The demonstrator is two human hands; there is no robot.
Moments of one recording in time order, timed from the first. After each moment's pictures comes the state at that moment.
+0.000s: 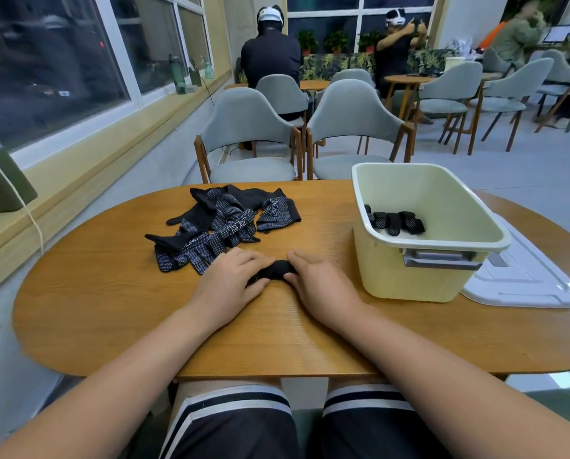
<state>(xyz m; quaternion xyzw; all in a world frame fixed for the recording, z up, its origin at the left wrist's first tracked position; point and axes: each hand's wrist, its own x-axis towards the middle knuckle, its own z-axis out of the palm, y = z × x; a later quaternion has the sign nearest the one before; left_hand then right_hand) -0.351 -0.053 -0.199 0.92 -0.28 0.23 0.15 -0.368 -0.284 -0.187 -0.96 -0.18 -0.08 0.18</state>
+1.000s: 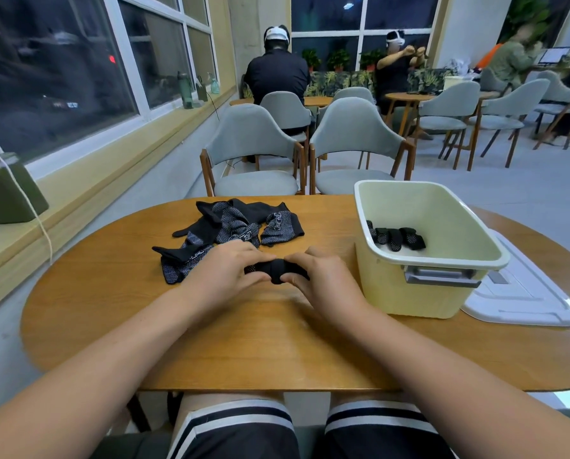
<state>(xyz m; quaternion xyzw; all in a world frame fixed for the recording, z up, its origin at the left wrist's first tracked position) -0.341 -0.043 -0.139 0.92 -0.30 0.18 0.18 -0.367 -0.285 -0.156 -0.91 -0.21 -0.19 0.29</state>
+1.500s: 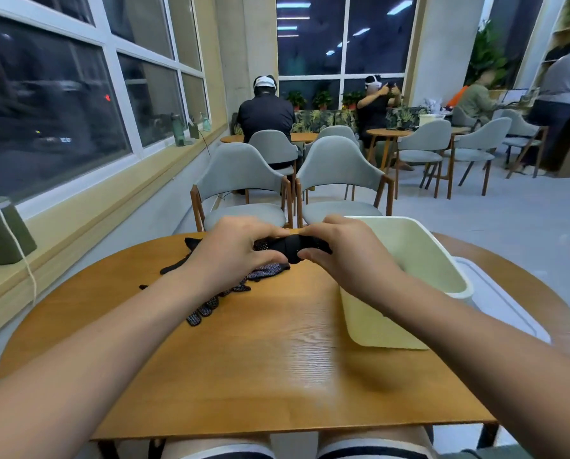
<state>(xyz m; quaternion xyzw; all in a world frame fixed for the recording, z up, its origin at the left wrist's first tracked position) -0.346 -0.096 -0.023 0.88 -0.33 0.24 0.23 -0.380 -0.336 -0.025 -0.92 -0.22 -0.26 0.20</state>
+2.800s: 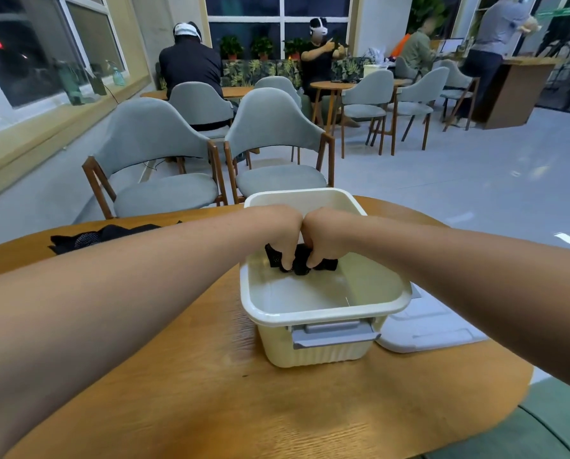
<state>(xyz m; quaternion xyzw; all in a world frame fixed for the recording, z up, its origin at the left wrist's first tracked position) -0.179 -0.366 -0.072 0.95 -0.27 -0.14 -0.11 -0.227 -0.484 -0.073 -0.99 -0.10 0.11 -0.07</state>
